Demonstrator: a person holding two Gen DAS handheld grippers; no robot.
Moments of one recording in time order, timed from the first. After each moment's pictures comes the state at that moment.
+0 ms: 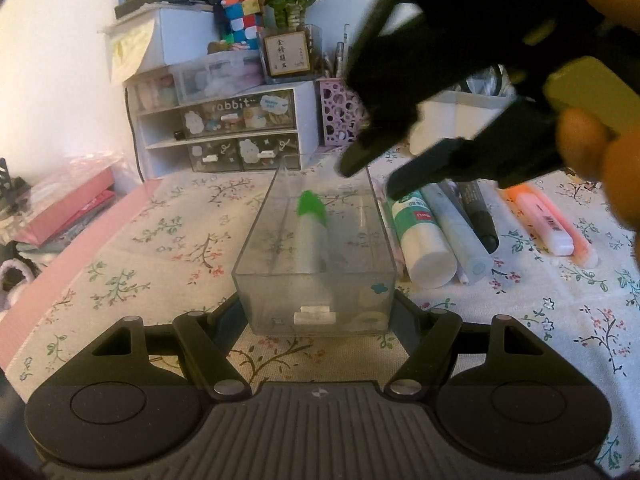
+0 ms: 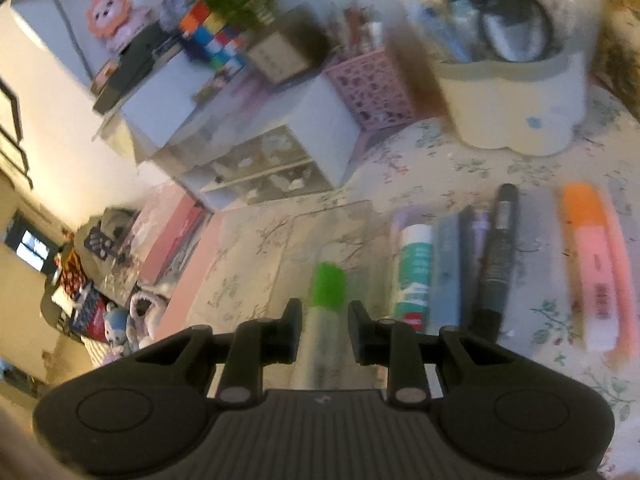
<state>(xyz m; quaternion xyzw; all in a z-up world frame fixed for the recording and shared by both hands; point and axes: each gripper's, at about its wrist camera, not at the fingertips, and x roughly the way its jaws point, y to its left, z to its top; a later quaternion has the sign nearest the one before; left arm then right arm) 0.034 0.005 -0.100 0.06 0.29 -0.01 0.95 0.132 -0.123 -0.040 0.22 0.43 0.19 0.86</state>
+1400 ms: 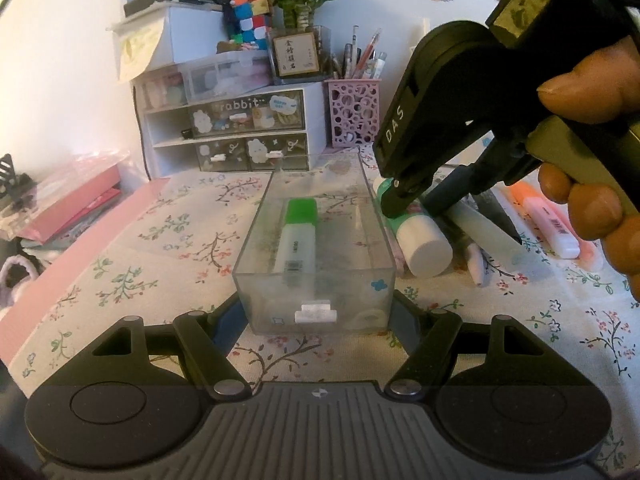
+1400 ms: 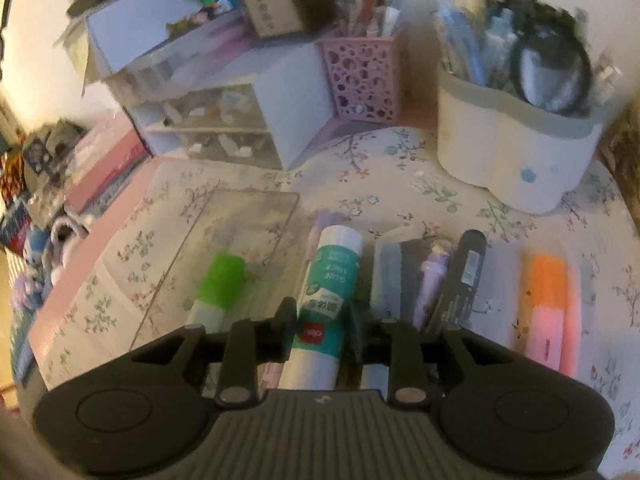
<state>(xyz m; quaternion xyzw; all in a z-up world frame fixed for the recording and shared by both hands) 0.032 0.007 -0.100 0.05 0.29 0.00 0.96 0.165 -0.104 -0.055 0.03 0.46 0.17 0.87</state>
